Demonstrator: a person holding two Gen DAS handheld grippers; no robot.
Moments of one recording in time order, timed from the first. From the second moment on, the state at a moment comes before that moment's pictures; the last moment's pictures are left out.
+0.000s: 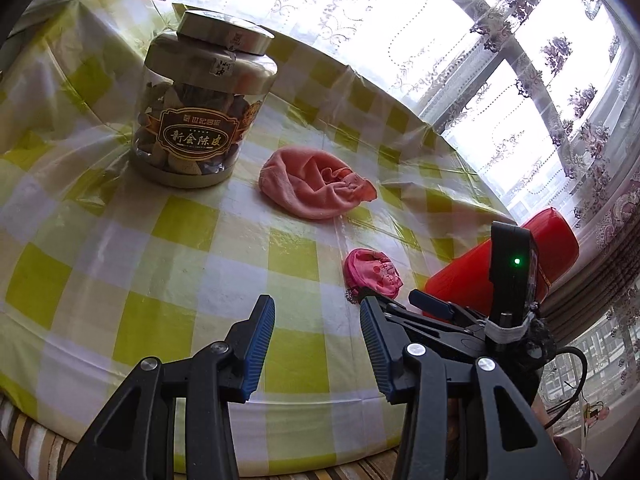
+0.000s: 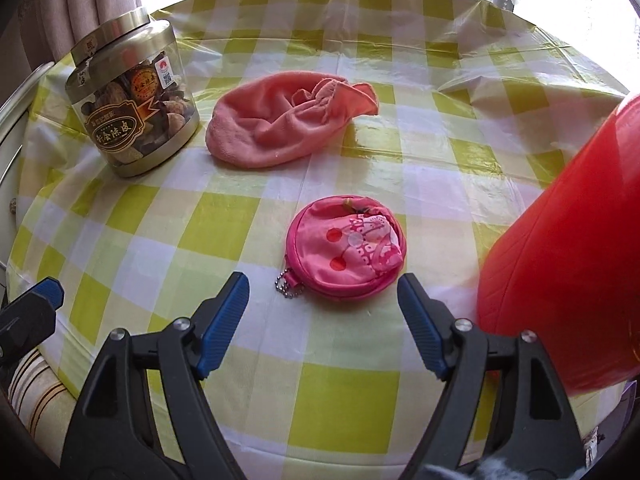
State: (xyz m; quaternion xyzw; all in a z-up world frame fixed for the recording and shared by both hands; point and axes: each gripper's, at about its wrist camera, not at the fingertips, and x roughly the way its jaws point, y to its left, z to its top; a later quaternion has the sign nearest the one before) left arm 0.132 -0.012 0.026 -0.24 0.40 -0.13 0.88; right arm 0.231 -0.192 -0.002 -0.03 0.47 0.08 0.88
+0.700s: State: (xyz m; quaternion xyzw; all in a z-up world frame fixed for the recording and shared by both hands) left arm 0.182 -0.030 0.031 -0.16 0.41 -0.12 0.89; right arm 0.266 -0.194 -0.025 -0.02 0.44 0.05 0.89
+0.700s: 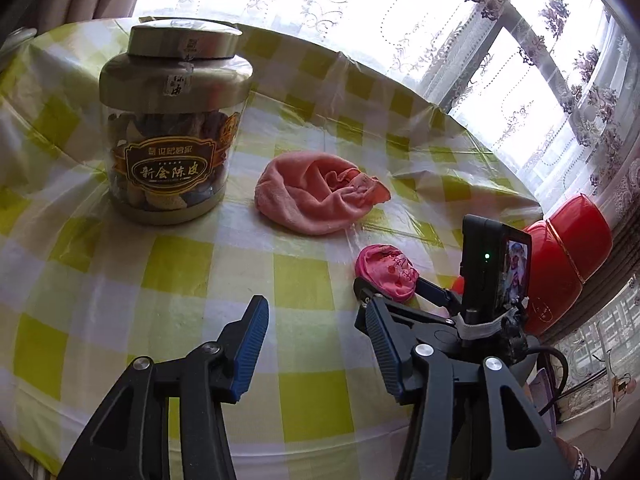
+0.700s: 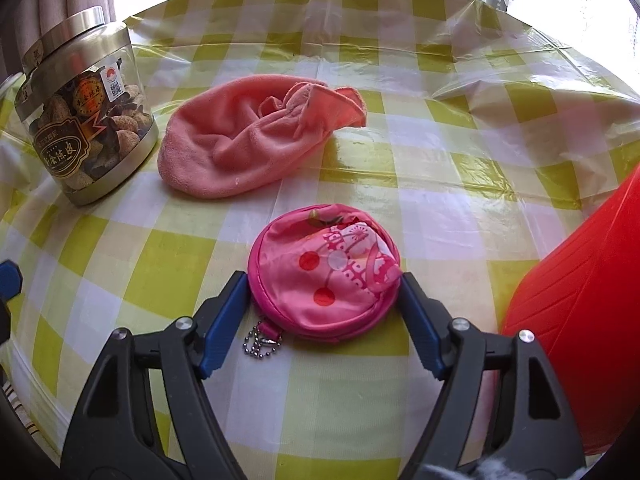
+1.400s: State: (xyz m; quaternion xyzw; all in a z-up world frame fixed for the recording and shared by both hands) left arm 0.369 -0.114 -0.005 0.03 0.46 -0.15 0.87; right arm 0.263 -0.196 -0.025 -0.01 0.44 0.03 0.90
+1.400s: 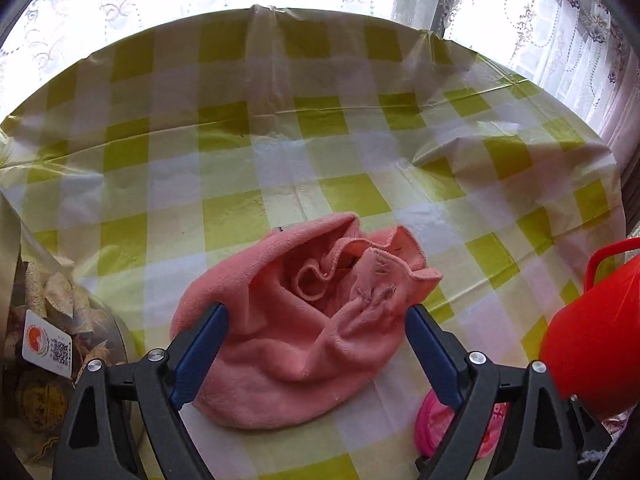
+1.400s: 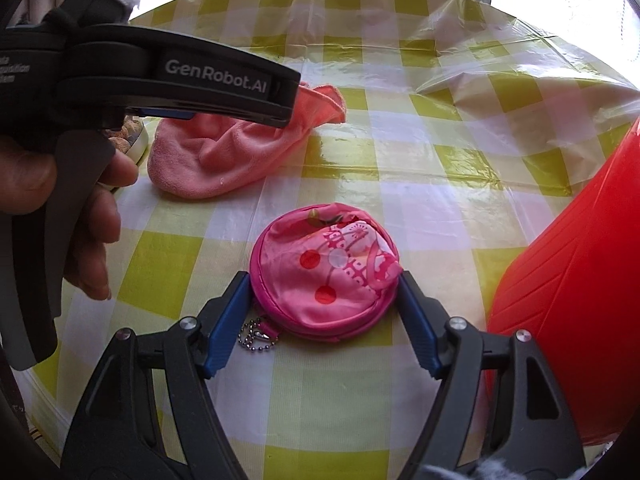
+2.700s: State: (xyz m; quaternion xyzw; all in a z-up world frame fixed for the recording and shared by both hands) left arm 0.202 -0.059 -0.011 -0.08 0.49 -0.12 0.86; right arm 0.164 -0.207 0.009 -0.03 0.42 0.06 0.90
